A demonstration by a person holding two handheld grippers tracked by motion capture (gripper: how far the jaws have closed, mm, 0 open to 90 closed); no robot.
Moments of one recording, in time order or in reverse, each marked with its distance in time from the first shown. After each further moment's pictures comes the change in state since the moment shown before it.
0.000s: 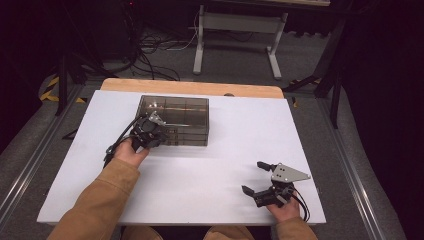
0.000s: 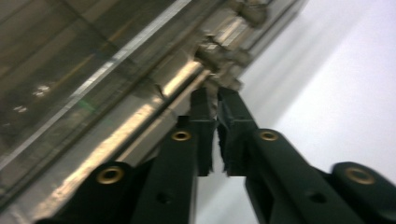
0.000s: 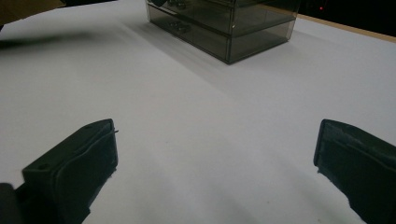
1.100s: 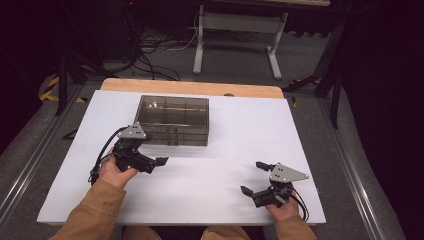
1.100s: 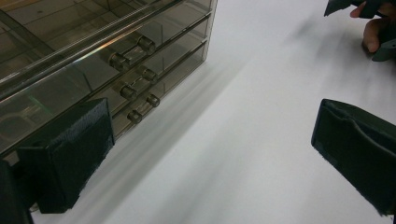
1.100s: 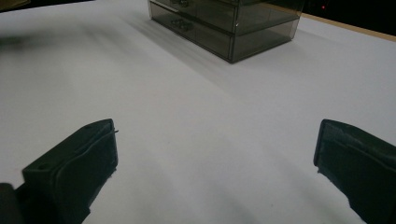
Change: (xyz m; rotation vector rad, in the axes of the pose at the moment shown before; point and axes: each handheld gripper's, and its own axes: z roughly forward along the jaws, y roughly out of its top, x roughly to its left) left arm -0.027 -0.044 -0.051 -0.286 -0.163 -0.012; right arm 0.002 0.001 0.003 0.008 0.003 -0.010
